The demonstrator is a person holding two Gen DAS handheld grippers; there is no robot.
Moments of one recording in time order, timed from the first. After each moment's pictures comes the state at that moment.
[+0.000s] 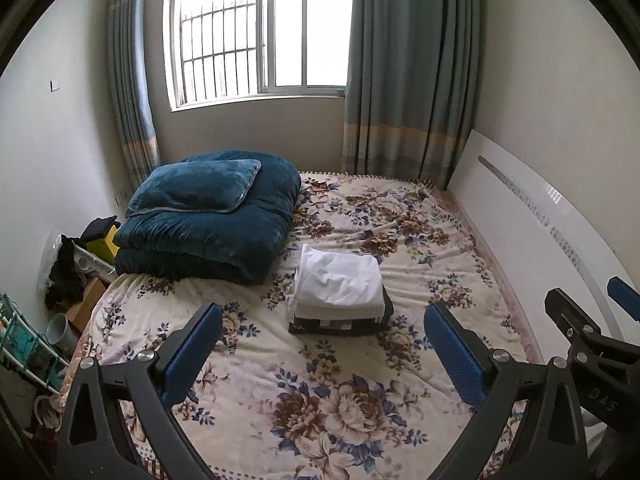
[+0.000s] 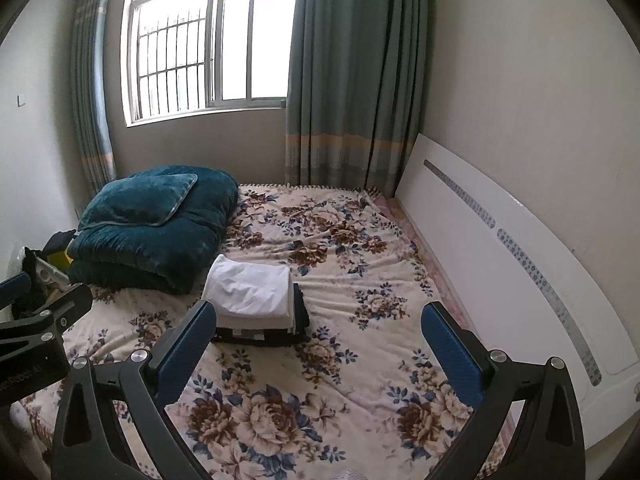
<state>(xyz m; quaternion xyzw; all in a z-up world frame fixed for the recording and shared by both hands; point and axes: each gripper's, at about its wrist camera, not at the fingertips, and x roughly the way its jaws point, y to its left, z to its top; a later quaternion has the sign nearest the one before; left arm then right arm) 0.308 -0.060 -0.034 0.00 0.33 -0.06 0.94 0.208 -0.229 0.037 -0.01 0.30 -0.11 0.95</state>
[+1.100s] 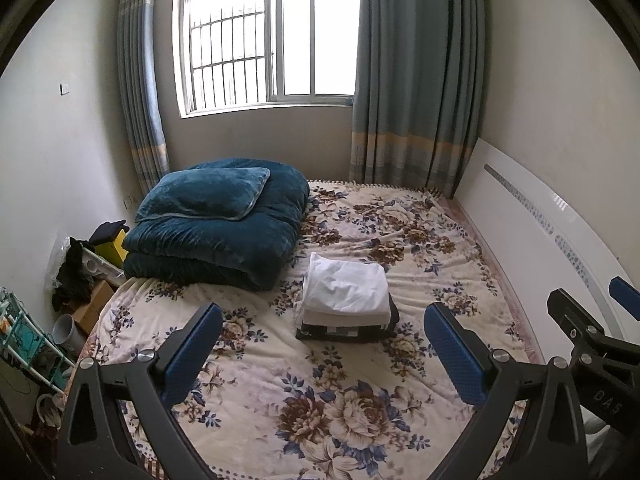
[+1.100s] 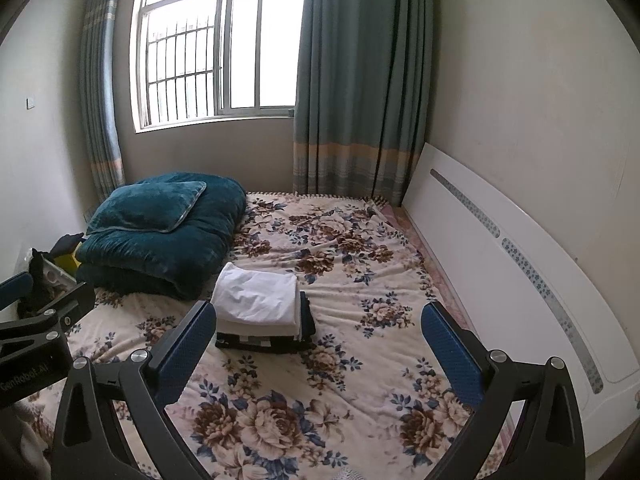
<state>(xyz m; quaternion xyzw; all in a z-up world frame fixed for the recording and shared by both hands) 0.299 -0.061 -0.022 0.00 0.32 -0.04 0.95 0.218 -0.222 0.052 -0.01 0.29 -0.09 0.95</state>
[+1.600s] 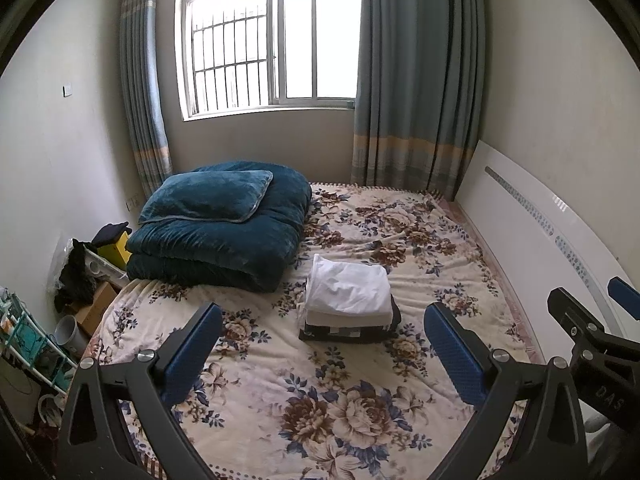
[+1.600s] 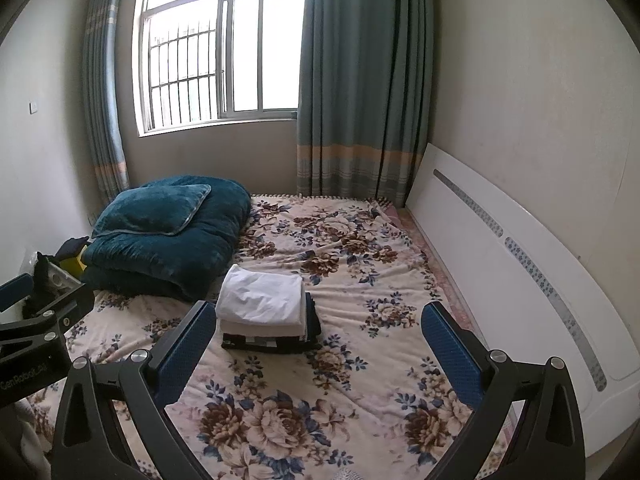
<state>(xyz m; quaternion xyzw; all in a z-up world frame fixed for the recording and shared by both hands) 0.294 -0.058 -0.013 0.00 0.32 -0.03 0.95 0.218 -0.213 0.055 0.00 0.29 -0.09 0.95</state>
